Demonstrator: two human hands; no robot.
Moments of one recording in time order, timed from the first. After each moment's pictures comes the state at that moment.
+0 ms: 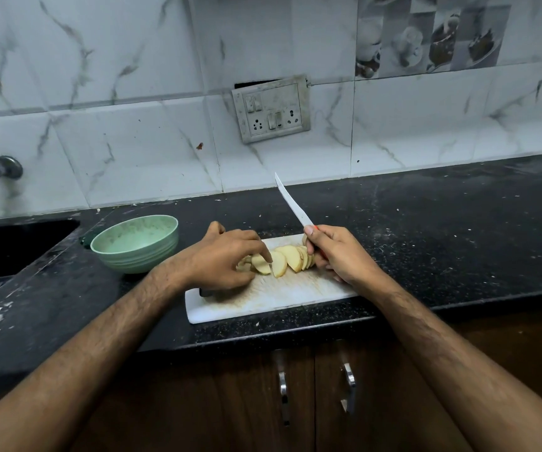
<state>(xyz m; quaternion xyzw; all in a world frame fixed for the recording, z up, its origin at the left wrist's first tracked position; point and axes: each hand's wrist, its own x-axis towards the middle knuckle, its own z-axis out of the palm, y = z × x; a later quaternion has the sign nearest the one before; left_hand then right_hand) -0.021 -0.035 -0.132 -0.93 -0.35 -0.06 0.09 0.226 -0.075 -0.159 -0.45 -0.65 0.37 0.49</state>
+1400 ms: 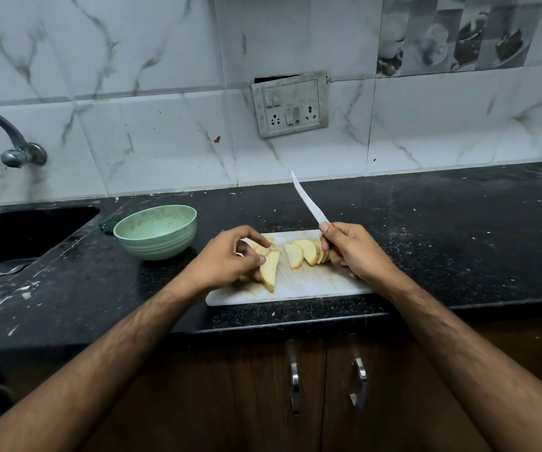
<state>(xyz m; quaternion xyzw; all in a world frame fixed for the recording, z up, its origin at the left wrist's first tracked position) -0.033 -0.065 -0.151 -0.76 -0.45 -0.35 -0.31 0.222 -0.076 -0.158 -0.48 -0.65 0.35 0.48</state>
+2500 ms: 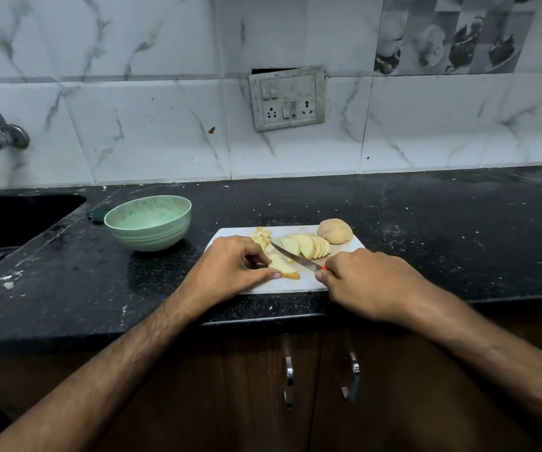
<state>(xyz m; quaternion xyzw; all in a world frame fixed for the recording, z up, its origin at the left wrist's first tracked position) -0.026 -0.077 -0.173 -0.83 -0.41 -0.37 -0.09 0.194 -0.176 -0.107 -0.66 -0.76 0.01 0.01</state>
